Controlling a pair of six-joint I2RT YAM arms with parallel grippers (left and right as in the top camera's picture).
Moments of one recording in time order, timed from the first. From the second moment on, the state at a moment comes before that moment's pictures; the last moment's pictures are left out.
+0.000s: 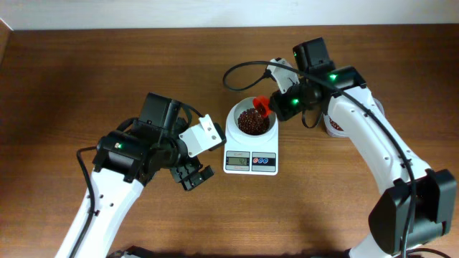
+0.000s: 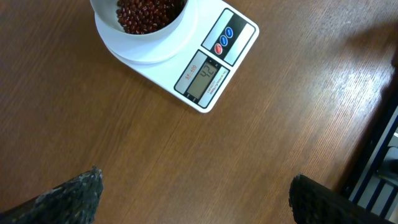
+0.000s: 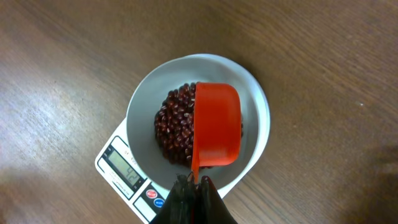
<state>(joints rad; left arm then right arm) -0.33 1.25 1.24 -1.15 0.30 0.68 0.32 1.79 1.55 -0.90 -0.35 -0.22</state>
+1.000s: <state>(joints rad) -0.33 1.25 1.24 -1.15 0.30 0.68 0.22 1.79 1.55 -0.88 -0.50 -0.22</state>
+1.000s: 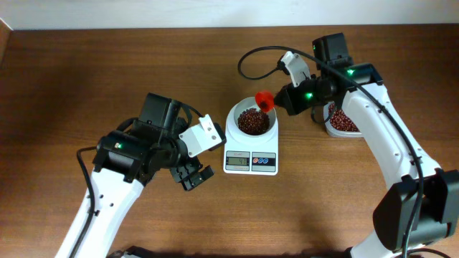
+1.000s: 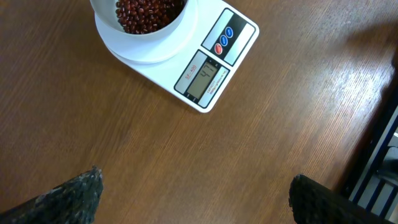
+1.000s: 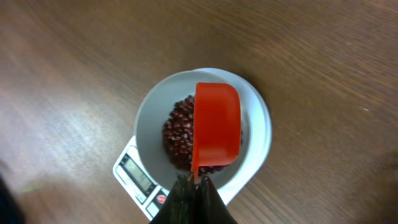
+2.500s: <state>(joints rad) -0.33 1.25 1.24 -1.15 0.30 0.68 0.15 1.83 1.52 -0.94 -0.78 -0.16</state>
